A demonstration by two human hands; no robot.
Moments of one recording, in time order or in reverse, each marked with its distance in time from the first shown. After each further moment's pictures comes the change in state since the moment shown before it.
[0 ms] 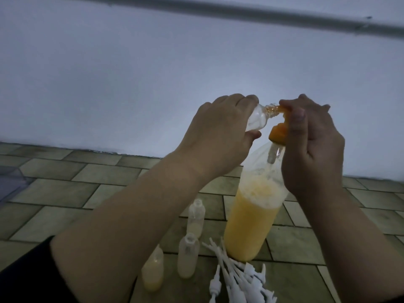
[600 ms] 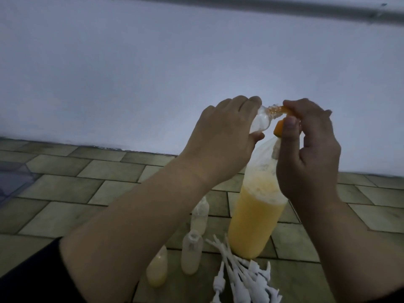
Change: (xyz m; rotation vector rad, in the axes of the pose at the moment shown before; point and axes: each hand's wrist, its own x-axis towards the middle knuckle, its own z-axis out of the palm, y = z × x) left_hand -0.006 -0.002 0.010 0.021 0.003 -0.001; right_hand -0.011 0.007 0.011 -0.046 -0.006 -0.011
